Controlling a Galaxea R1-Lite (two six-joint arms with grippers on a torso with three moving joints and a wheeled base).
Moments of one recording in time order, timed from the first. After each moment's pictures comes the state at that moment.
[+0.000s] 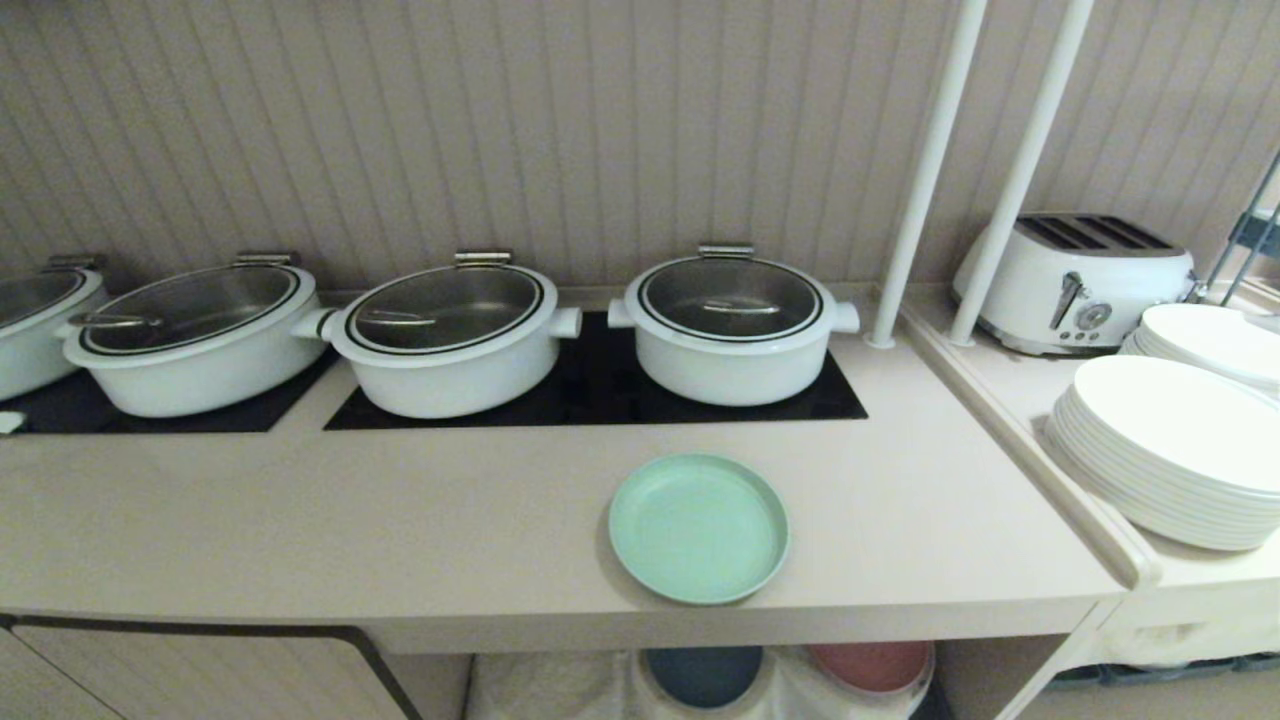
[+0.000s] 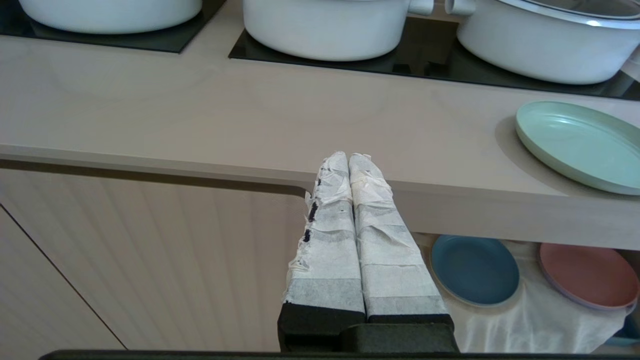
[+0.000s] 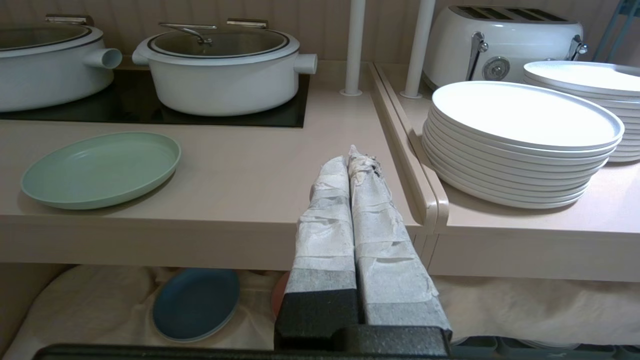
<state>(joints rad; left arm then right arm) 0.00 0.00 0.00 0.00 0.03 -0.11 0.00 0.00 0.00 -0.16 0.02 -0.03</state>
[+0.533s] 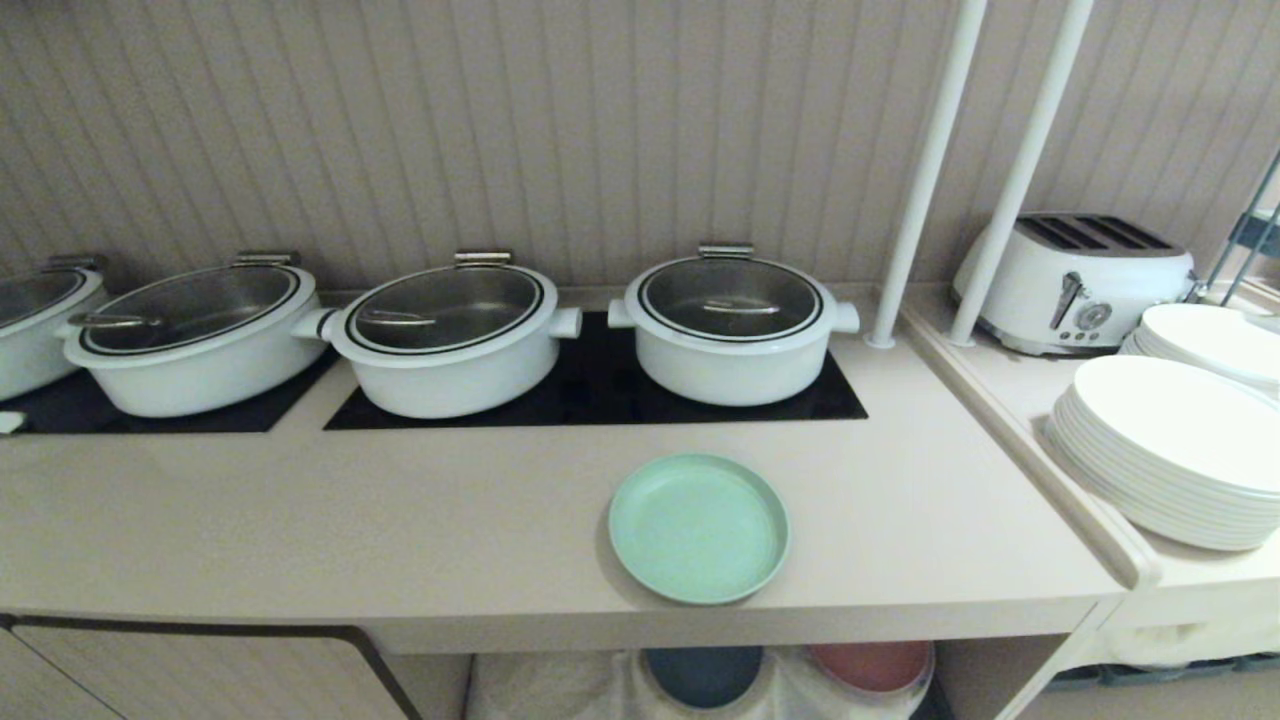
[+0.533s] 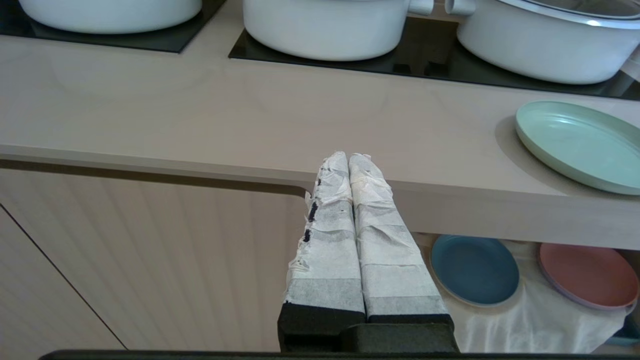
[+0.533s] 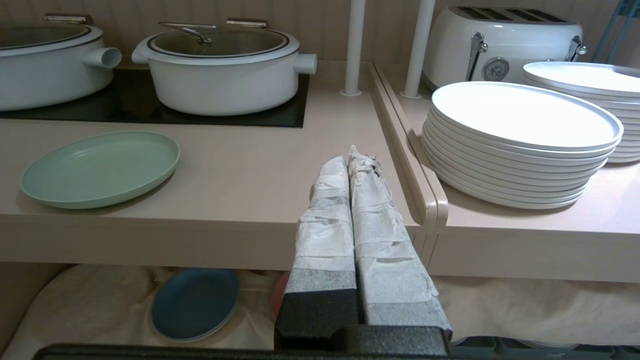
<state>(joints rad) 0.00 0.00 0.00 0.00 0.03 -0.11 0.00 0.00 0.00 -0.16 0.02 -0.03</state>
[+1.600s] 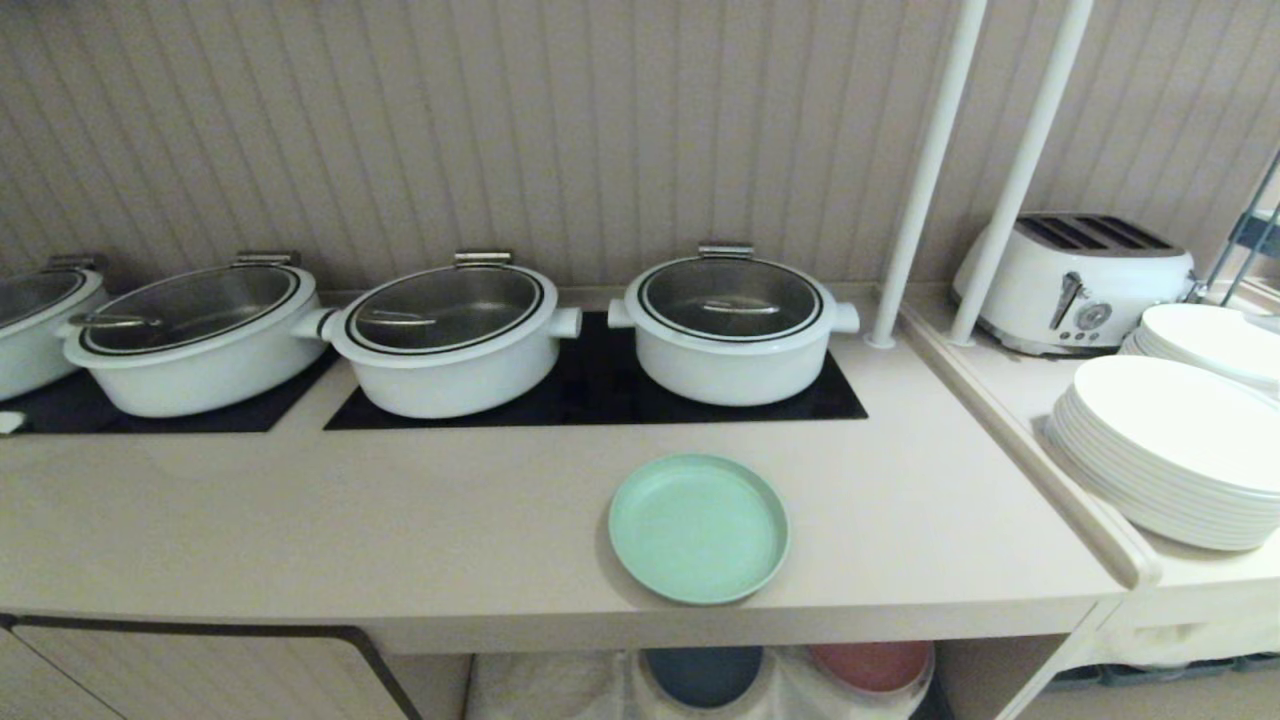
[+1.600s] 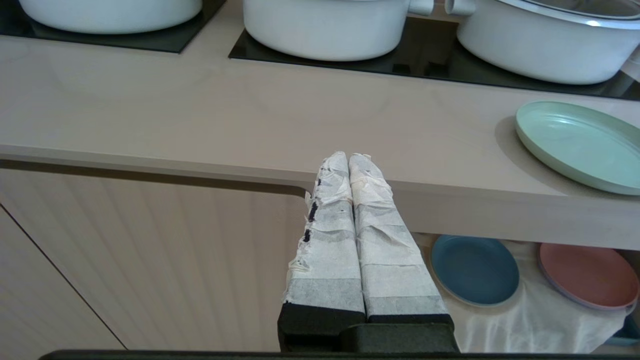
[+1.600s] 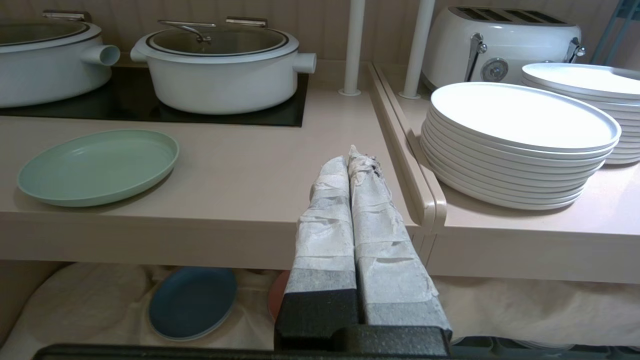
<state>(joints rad) 0.00 0.00 0.00 0.00 0.03 -0.11 0.00 0.00 0.00 -0.16 0.02 -0.04</state>
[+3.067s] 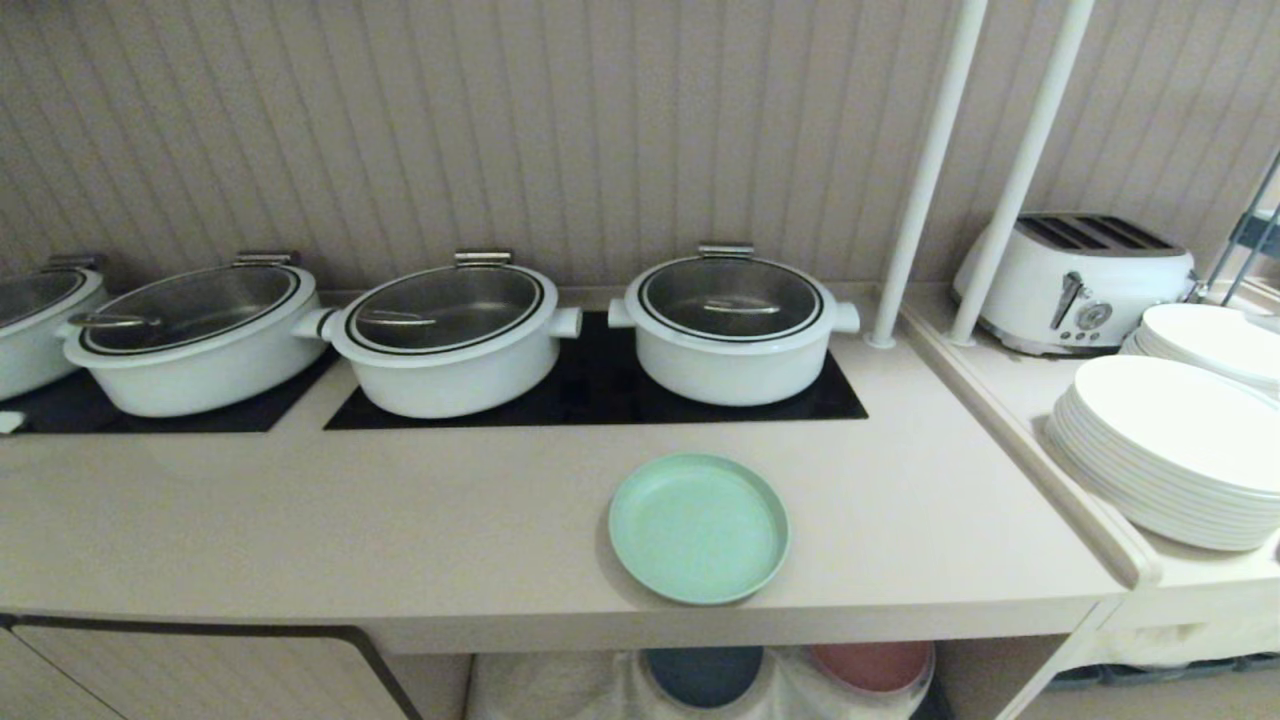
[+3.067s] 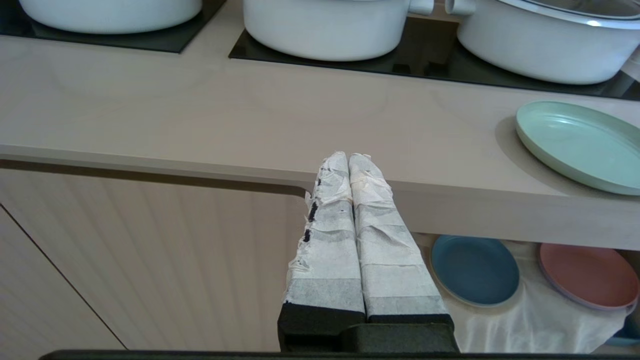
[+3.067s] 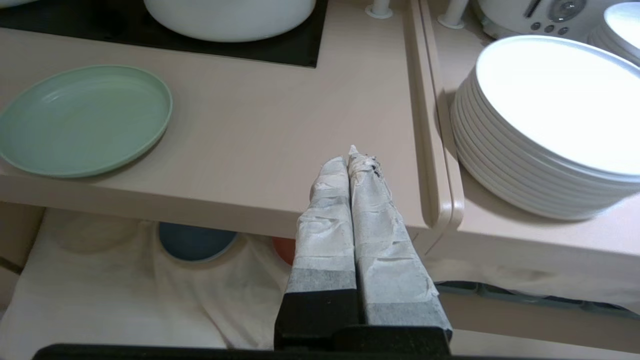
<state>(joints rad) 0.00 0.00 0.00 0.00 0.03 -0.11 -0.06 0.75 -0.33 -0.21 0.14 -0.12</state>
